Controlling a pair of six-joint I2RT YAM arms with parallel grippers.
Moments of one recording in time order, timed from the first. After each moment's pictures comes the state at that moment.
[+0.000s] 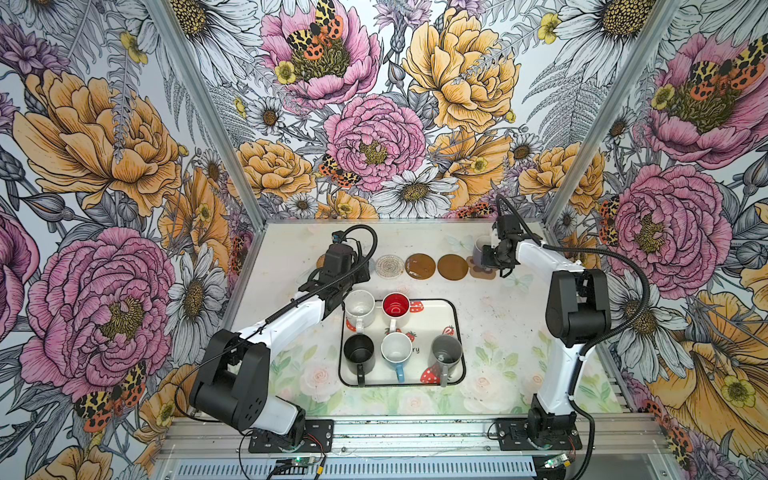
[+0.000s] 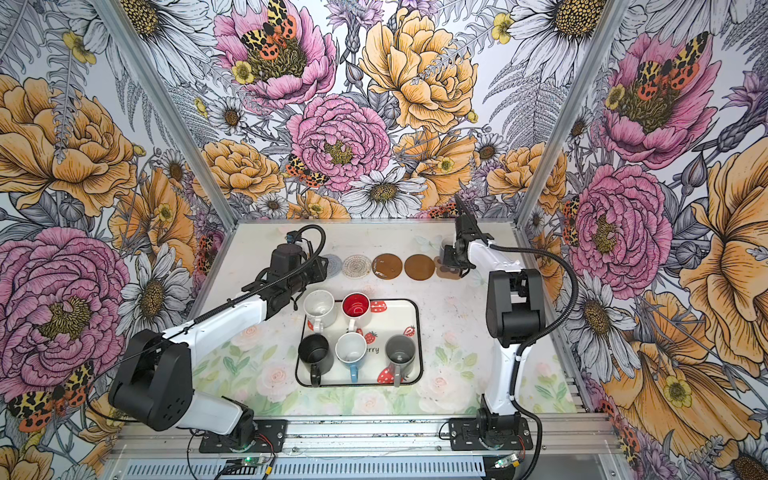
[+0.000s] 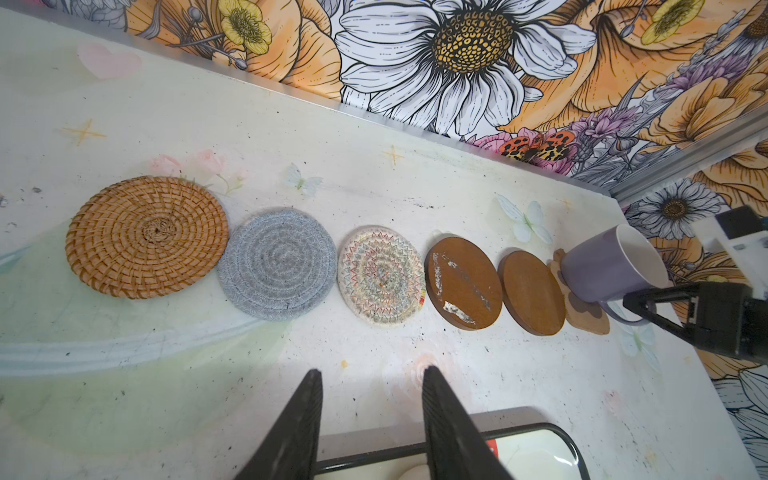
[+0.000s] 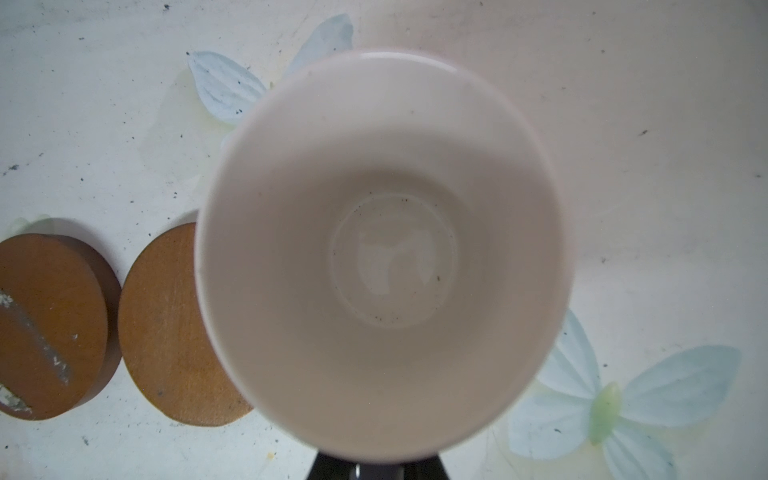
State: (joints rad) left arm -0.40 1.46 0.94 0.00 -0.08 -0.51; right arm 0.05 2.00 1.54 -0.61 -0.06 0.16
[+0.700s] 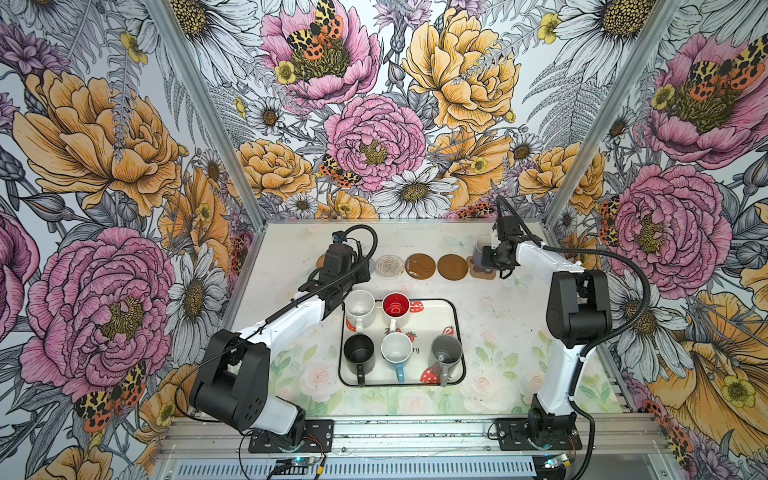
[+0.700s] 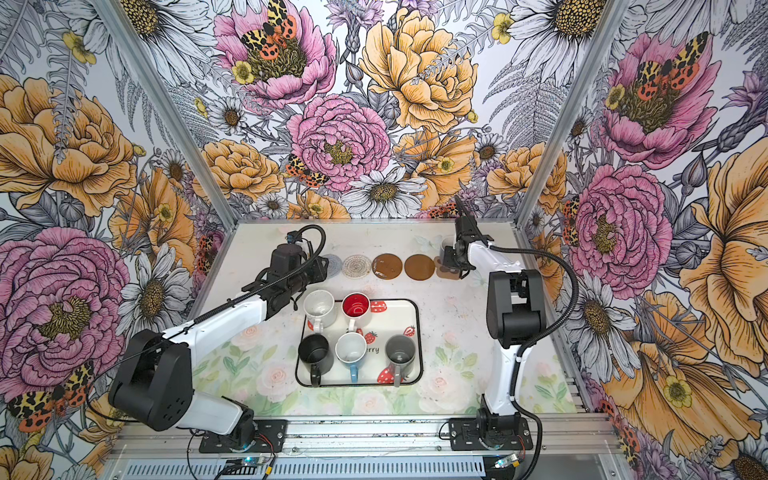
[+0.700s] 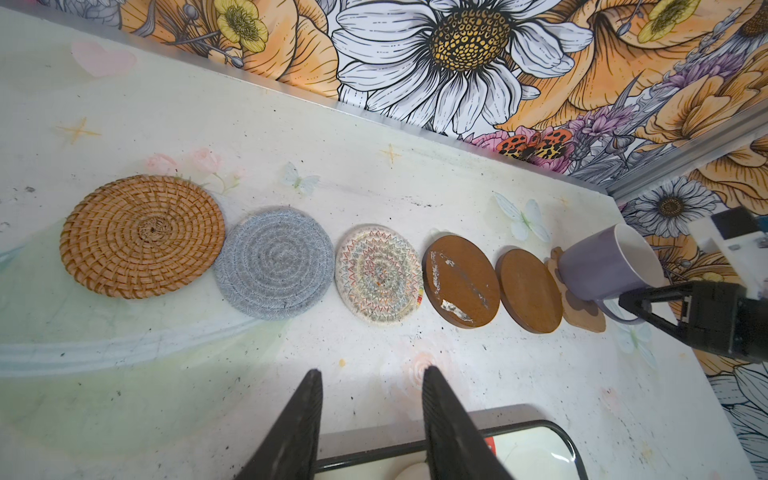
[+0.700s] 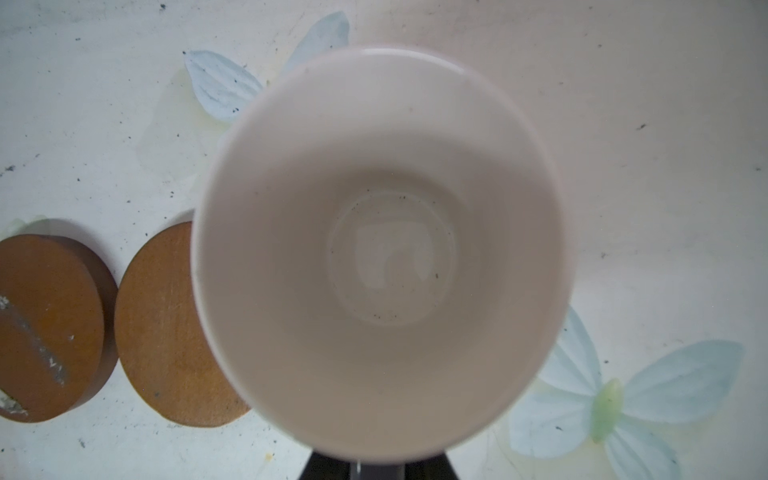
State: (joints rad) left arm -0.40 1.46 0.94 0.00 -0.07 -0.51; right arm 0.05 1.99 1.51 -0.60 -0.05 0.17
